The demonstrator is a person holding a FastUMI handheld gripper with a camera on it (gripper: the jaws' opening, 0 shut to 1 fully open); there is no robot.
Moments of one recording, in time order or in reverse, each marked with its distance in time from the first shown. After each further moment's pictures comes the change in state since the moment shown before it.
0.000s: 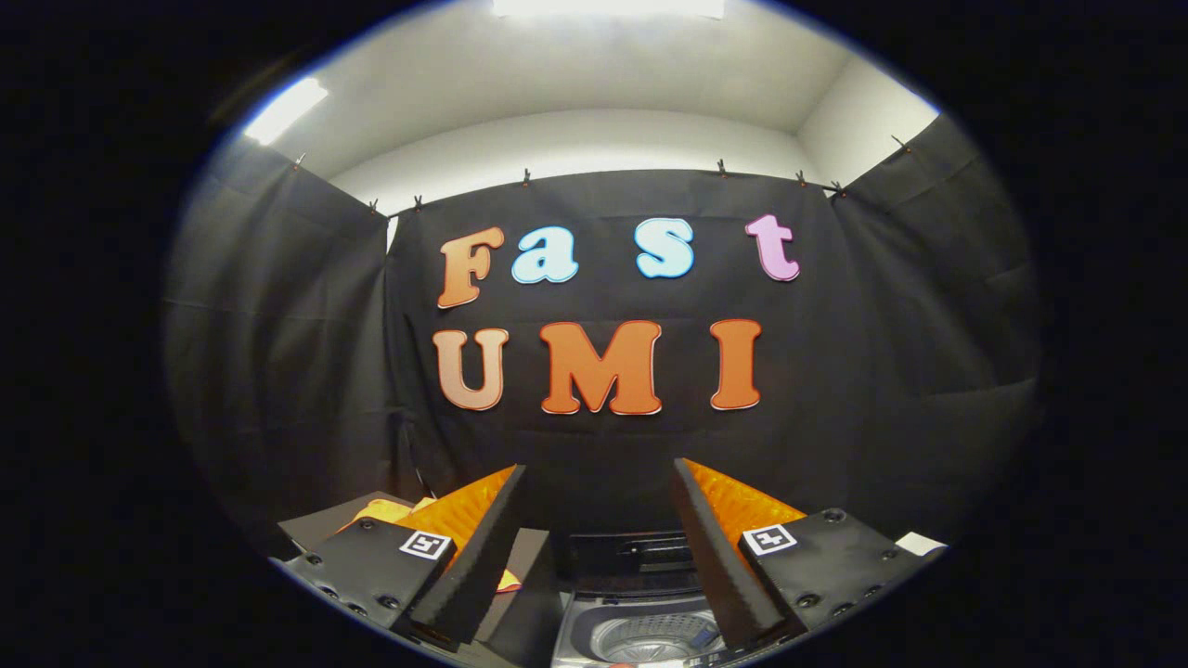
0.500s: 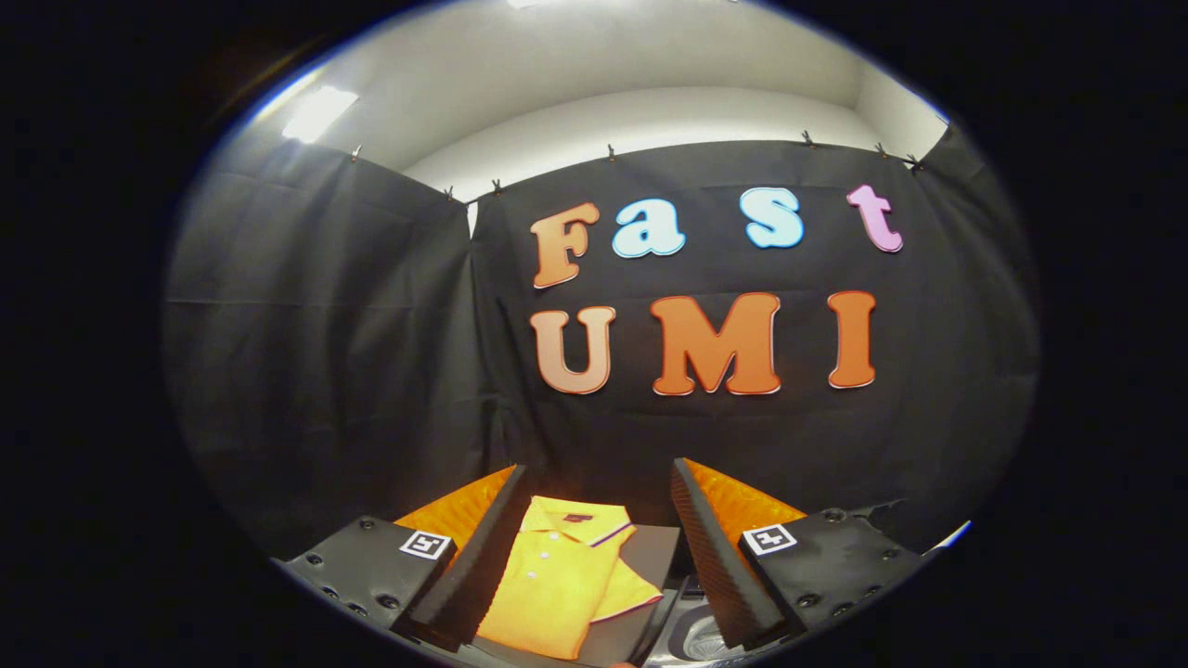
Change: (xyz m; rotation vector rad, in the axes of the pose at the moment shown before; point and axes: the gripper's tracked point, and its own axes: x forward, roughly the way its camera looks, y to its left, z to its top) arm 0.046 0.144 -0.035 0.006 0.070 0.268
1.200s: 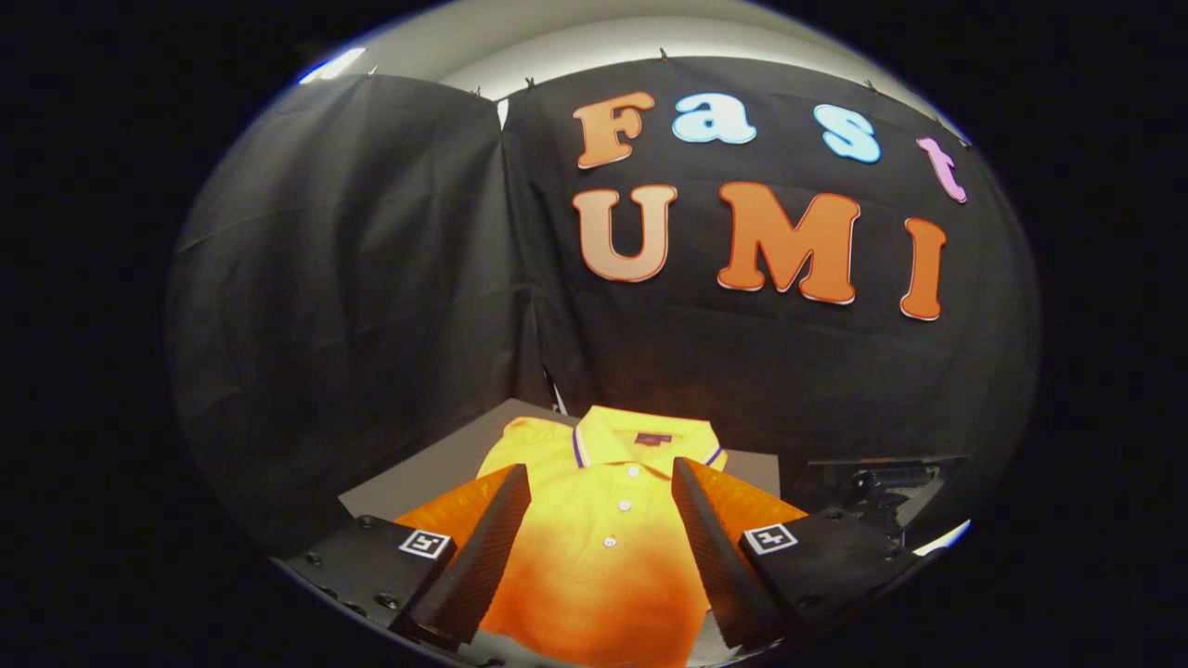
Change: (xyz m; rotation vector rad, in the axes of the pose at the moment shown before) arm 0.084 0.074 -0.138 -0.005 0.374 0.071
